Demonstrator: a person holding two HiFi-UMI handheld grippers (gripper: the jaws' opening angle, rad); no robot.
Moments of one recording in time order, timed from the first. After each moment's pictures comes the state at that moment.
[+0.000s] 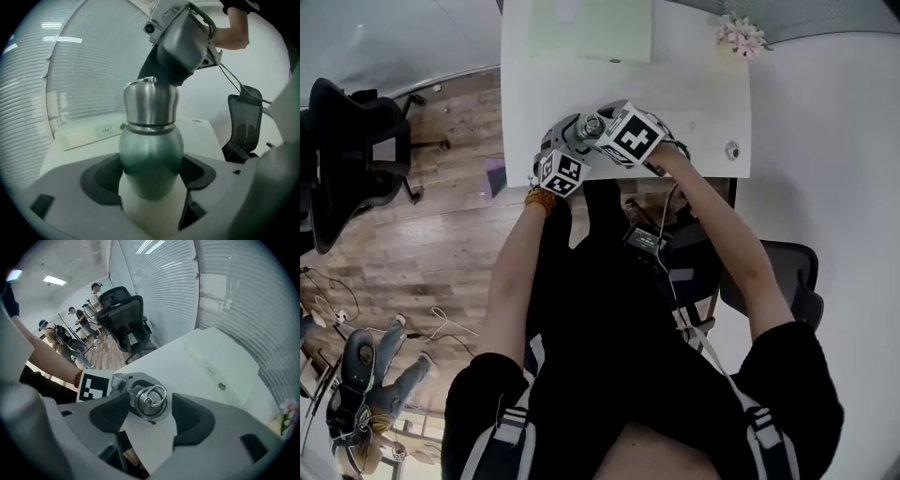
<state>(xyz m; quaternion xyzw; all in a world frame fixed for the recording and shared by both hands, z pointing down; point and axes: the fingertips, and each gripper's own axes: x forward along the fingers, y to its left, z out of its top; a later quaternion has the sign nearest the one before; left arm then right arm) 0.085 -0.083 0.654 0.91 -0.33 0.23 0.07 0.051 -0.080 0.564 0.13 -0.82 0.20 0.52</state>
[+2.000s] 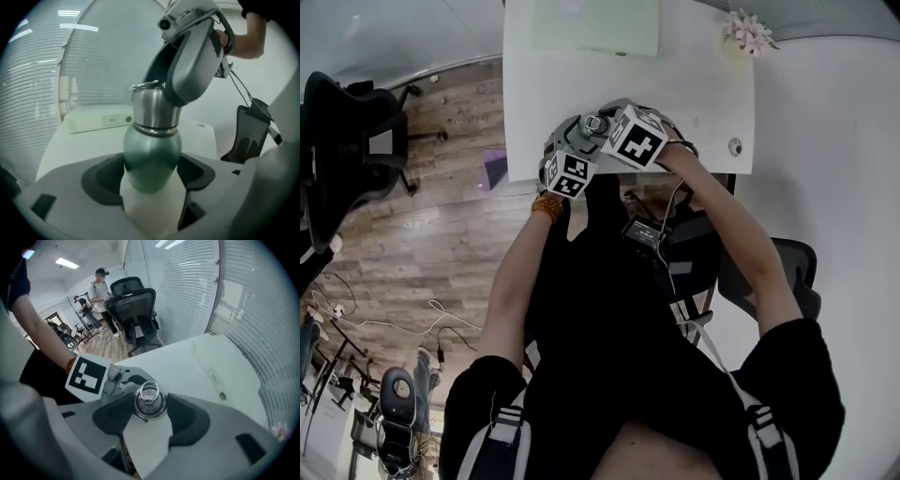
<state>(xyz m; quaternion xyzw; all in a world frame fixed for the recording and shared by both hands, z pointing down) 0.078 -0.069 0.651 0.89 -0.37 0.23 0.16 0.051 -0.069 0.567 0.08 -0.81 0.13 0.56</state>
